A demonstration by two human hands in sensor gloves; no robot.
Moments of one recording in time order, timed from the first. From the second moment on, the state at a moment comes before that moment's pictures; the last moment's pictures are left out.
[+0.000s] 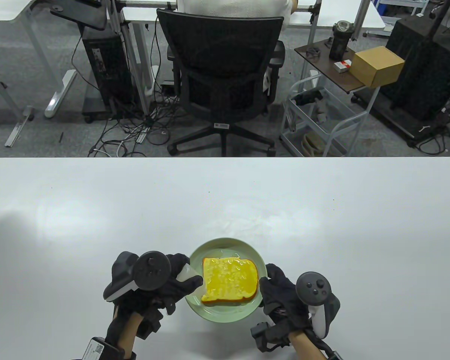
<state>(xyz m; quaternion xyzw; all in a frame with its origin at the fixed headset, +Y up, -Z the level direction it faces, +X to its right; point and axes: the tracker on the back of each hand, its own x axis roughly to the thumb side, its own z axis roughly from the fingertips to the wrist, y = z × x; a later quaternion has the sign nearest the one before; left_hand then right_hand) -0.183 -0.654 -0.287 -0.03 -0.21 0.16 0.96 0.143 -0.751 -0.267 -0.12 0.03 0.86 0.50</state>
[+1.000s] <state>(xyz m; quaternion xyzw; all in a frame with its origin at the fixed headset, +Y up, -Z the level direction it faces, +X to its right) -0.184 -0.641 -0.279 0.09 -0.21 0.21 0.95 0.117 -0.766 -0.274 -0.09 0.11 0.89 0.44</state>
